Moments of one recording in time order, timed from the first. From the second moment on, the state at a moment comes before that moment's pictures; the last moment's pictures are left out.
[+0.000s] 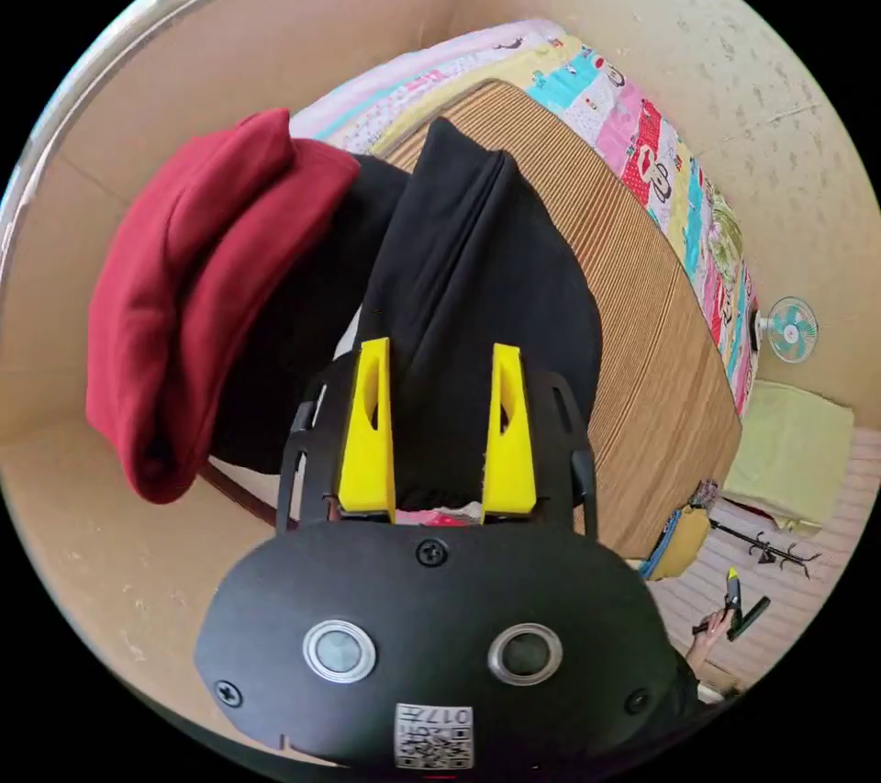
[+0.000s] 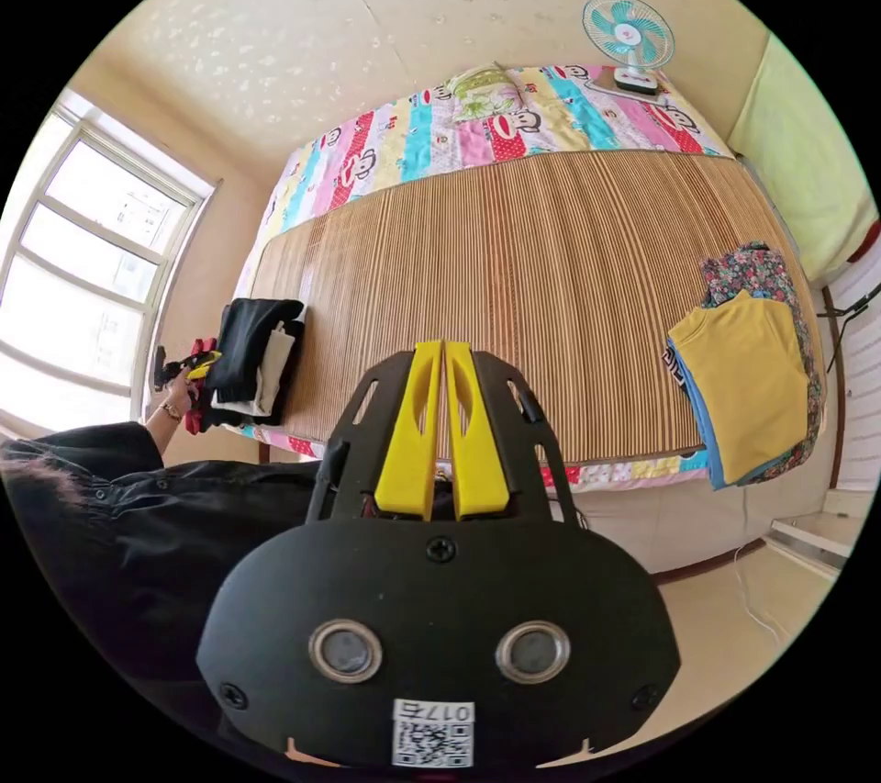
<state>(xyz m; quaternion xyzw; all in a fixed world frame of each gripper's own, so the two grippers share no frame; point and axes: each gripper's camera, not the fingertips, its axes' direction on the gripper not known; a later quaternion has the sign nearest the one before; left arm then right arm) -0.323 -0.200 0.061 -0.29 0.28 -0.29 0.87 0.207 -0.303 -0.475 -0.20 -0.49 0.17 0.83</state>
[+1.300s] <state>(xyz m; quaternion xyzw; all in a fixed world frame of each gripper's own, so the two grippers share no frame) -0.186 -0.031 -0.159 -0.28 0.67 -0.24 0.65 -0.296 -0.417 -0.458 -0.41 -0.47 -0.14 0.77</state>
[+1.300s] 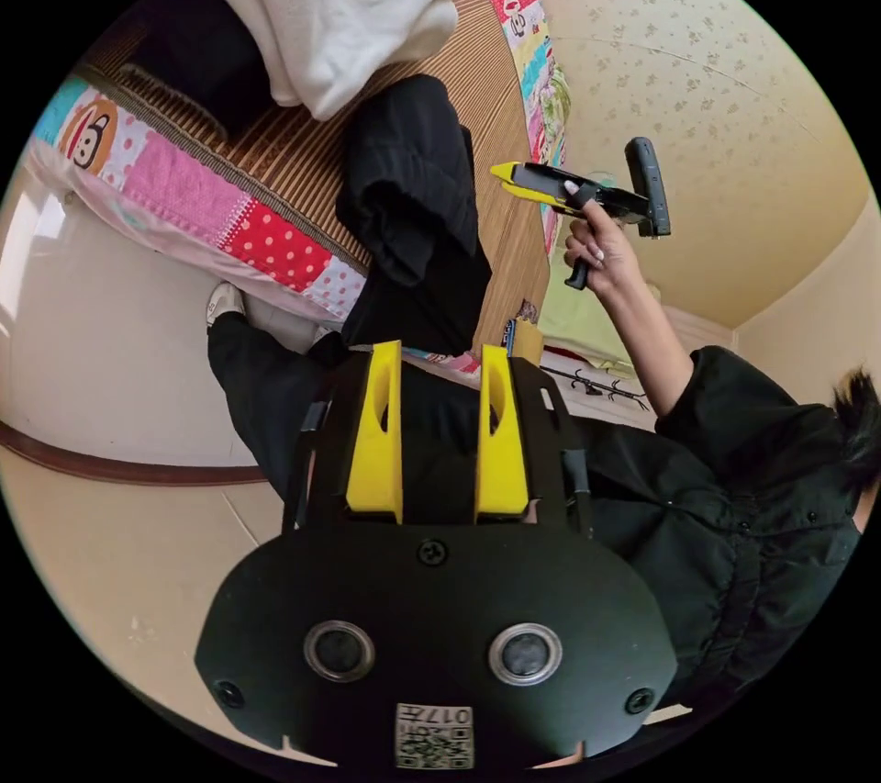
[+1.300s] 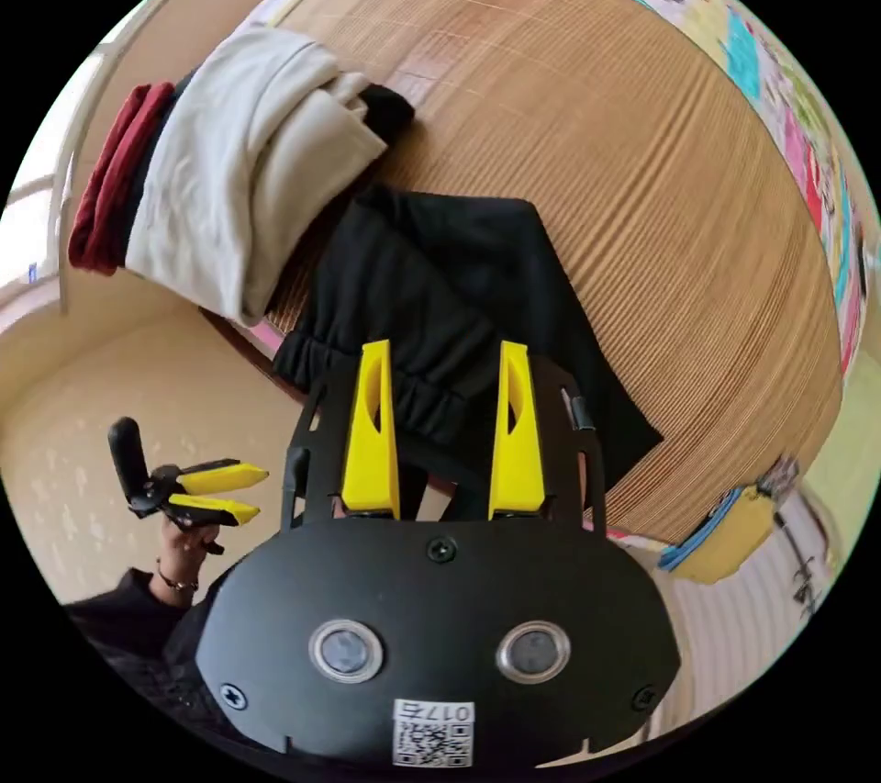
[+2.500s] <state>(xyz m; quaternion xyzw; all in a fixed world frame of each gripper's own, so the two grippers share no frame) -0.155 -0.121 -0.628 0.34 0.32 0.10 0.88 0.388 -0.415 -0.774 0.37 -0.90 -0.04 0.21</state>
